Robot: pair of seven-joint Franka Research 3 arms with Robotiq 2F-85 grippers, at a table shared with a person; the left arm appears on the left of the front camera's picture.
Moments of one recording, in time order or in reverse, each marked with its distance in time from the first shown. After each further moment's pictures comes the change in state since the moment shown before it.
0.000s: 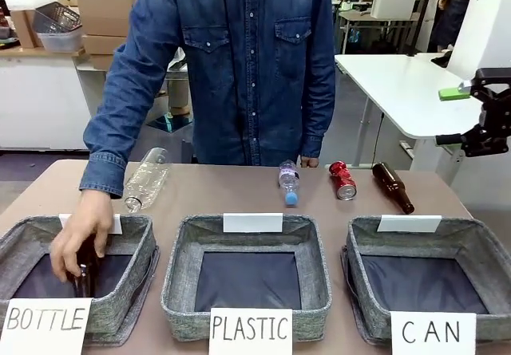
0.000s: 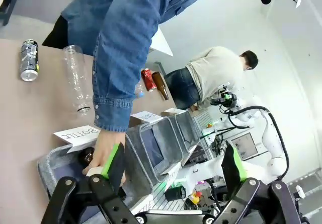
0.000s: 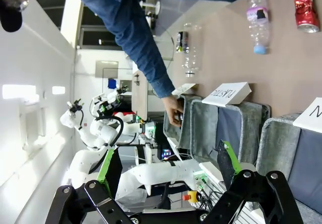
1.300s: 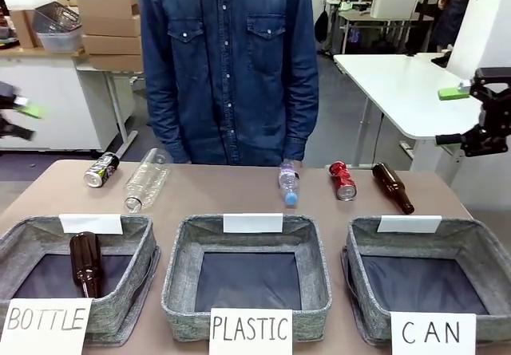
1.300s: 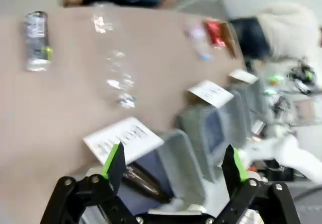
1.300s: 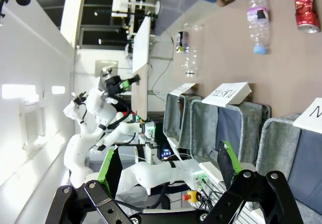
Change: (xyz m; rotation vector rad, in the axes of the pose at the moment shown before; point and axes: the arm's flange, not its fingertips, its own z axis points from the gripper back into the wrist) left arm 0.061 0.050 -0.199 0.361 0.379 -0.045; right arm 0.001 0.001 0.000 -0.001 0.002 0.001
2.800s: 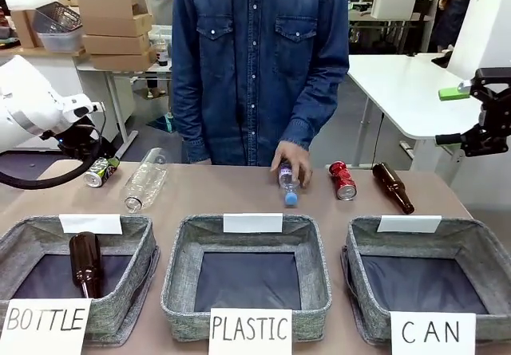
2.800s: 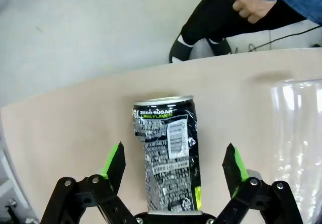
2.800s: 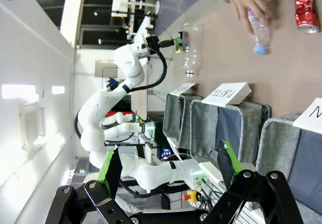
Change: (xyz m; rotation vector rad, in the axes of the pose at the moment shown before) left arm 0.106 0.154 -0.203 0.545 0.168 -0.082; right arm 0.000 0.000 0.000 -0.001 0.001 0.000
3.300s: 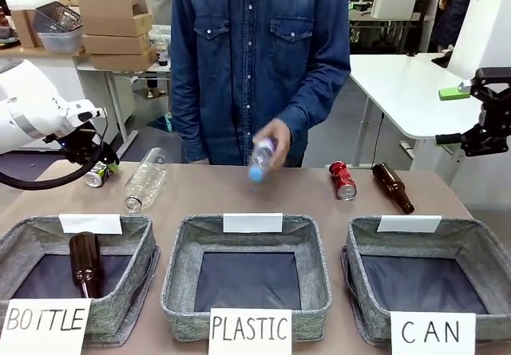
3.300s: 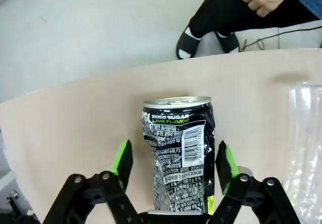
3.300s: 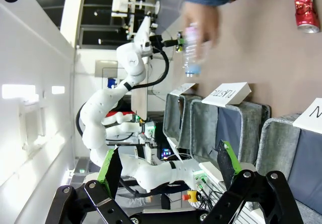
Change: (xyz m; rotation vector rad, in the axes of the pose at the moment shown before) left arm 0.001 0.005 -0.013 0.030 0.040 0.016; right arm 0.000 0.000 0.000 0.000 0.000 0.000
